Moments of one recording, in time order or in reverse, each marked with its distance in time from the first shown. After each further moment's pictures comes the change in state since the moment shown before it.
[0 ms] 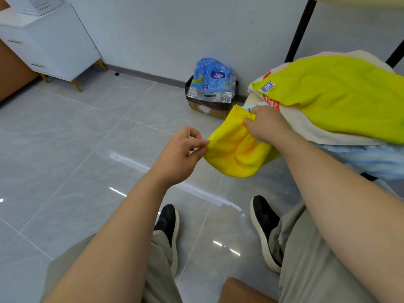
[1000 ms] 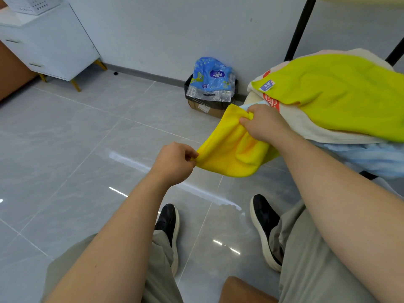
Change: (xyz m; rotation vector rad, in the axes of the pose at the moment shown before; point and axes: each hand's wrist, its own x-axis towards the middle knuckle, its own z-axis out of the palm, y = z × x) left_hand -0.005 -0.005 0.001 0.159 -0.101 -0.367; right_hand -0.001 -0.003 0.002 0.036 0.014 -0.035
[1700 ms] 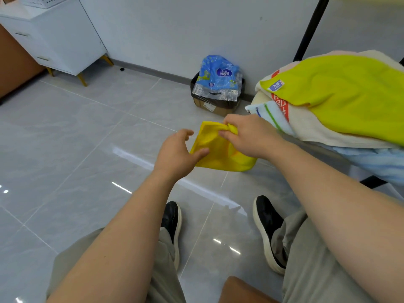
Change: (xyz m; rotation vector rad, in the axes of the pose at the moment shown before) left_hand 0.008 -0.005 0.002 -0.115 0.150 -0.089; right_hand -0.034 -0.034 0.012 -0.101 -0.048 -0.399
